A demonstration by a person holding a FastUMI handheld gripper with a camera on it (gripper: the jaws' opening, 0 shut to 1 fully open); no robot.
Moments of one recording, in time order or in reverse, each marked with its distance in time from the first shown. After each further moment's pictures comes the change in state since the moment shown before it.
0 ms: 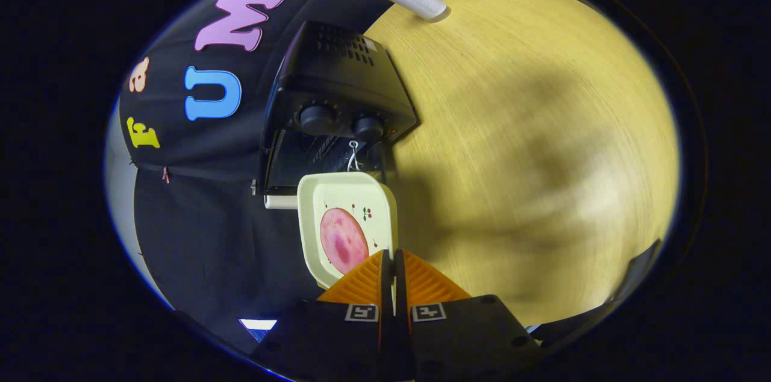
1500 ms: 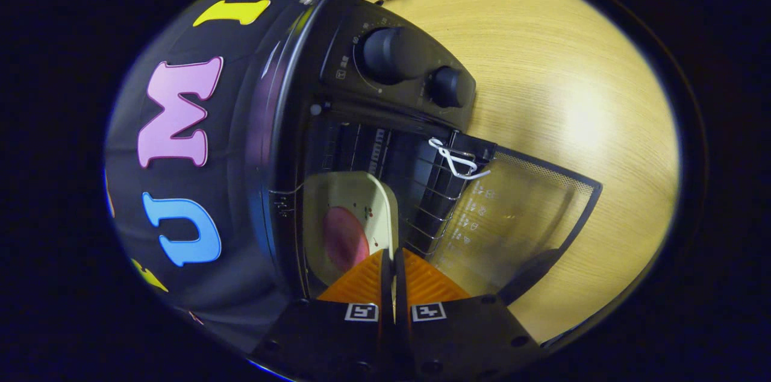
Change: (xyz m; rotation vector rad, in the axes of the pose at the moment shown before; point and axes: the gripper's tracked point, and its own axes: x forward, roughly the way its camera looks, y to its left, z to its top) arm 0.155 0.130 0.058 0.626 -0.537 -0.121
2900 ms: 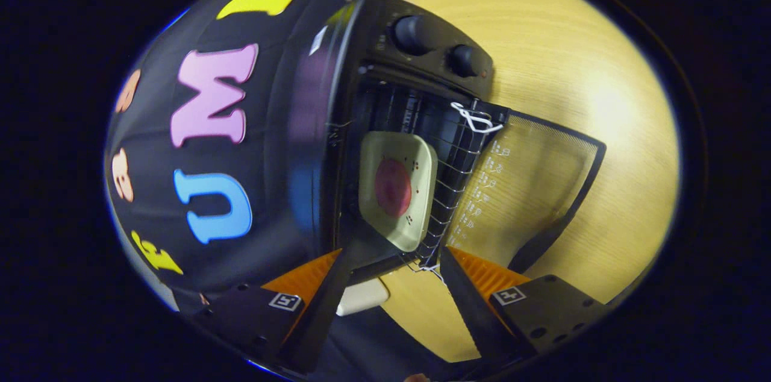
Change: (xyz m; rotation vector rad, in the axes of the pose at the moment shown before) arm -0.057 0.012 -0.039 -0.172 0.106 0.201
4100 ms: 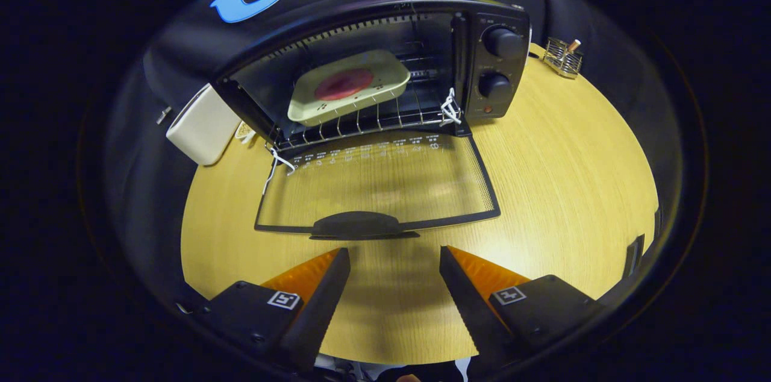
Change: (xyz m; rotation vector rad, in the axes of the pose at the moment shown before) arm -0.028 -0.170 -0.014 -1.011 0.105 -0.415
